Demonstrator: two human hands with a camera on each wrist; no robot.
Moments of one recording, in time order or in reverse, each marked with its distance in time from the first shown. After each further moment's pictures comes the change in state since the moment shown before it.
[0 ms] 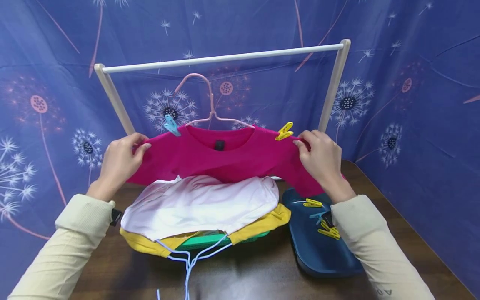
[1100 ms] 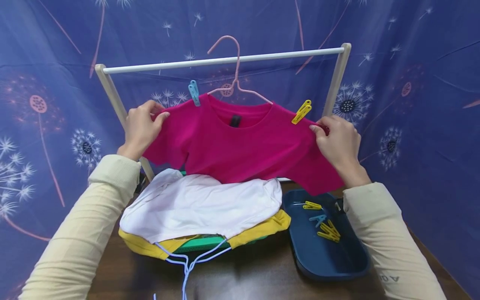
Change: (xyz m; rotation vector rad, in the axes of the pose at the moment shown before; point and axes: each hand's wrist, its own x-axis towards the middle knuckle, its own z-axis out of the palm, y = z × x) left_hand 0.076 0.029 0.021 -0.081 0.076 -0.100; right_hand 0.032 0.019 -0.023 -0.038 -0.021 0.162
